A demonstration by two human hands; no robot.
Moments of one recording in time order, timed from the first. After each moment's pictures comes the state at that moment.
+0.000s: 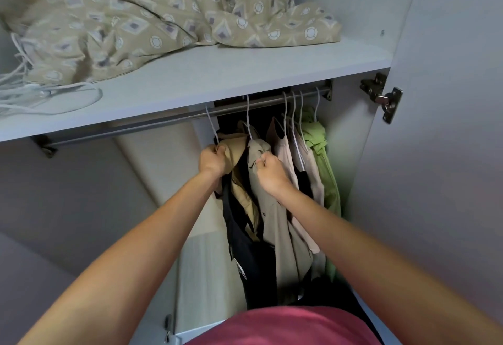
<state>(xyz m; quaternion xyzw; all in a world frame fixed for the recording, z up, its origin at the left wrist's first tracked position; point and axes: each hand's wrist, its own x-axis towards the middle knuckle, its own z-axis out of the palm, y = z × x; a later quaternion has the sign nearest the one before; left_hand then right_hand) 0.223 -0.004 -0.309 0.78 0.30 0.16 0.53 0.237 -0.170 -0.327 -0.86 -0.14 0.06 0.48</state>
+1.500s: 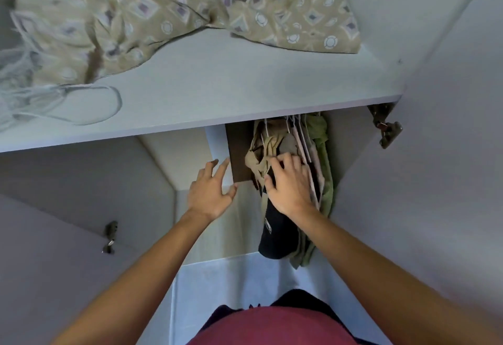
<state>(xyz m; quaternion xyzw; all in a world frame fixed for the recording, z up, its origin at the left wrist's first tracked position) 0.098 -0.027 -0.297 0.97 0.15 0.02 0.17 0.187 -0.230 -0.297 -0.95 -0.25 -0.10 0.13</state>
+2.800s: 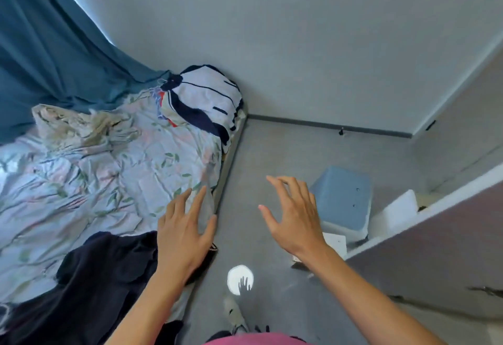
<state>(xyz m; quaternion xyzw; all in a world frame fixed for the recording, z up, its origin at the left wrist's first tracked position) -0.638 -0.227 -0.273 0.37 0.91 0.17 0.01 -0.467 -0.036 -0.256 -0.32 -0.91 0.21 0.18</state>
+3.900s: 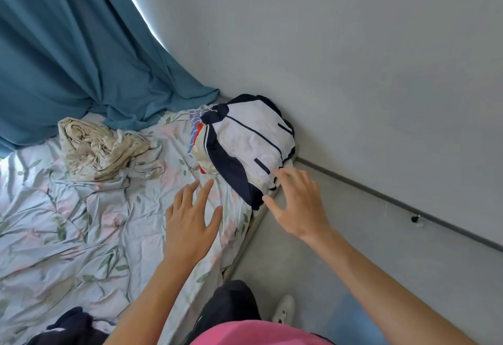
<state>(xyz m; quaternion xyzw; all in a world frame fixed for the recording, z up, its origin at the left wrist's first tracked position) -1.068 0.110 -0.273 0.23 0.96 0.18 0.01 -0.979 0.358 -0.273 -0.15 -0.96 0.21 0.12</state>
